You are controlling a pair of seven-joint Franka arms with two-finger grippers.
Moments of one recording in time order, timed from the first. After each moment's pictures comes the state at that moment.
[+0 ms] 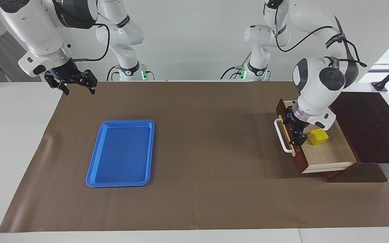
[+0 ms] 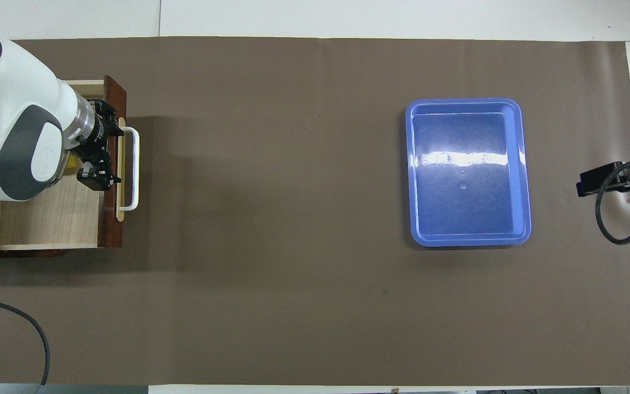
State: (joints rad) left arm -0.23 0.24 0.08 -1.71 0.02 1.87 -1.67; right arm 0.00 -0.06 -0.05 -1.70 -0.02 1.56 -0.07
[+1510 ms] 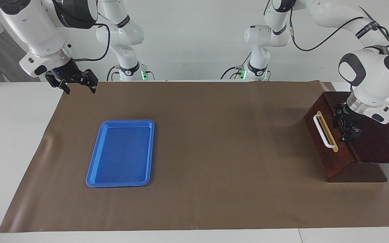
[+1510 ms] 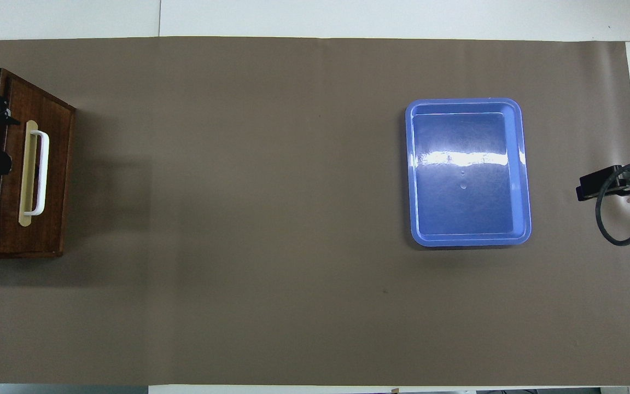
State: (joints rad) left arm -0.20 0.24 0.35 -1.66 0.01 1.91 -1.23; right arm 0.00 -0.06 -0.05 -1.70 -0.02 1.54 -0.07
